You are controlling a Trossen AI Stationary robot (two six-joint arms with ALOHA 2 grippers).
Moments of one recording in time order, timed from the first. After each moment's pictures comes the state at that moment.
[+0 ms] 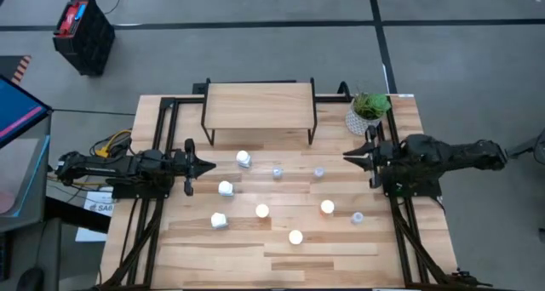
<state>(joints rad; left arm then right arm) -0.05 0.12 0.02 0.02 -0.15 -0.06 0.08 0.33 0.39 -0.09 0.12 -0.06</state>
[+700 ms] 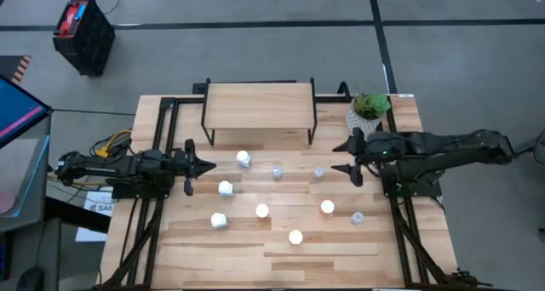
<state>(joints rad) -0.05 0.12 0.02 0.02 -0.15 -0.12 0.01 0.75 0.65 -0.49 0.13 0.17</state>
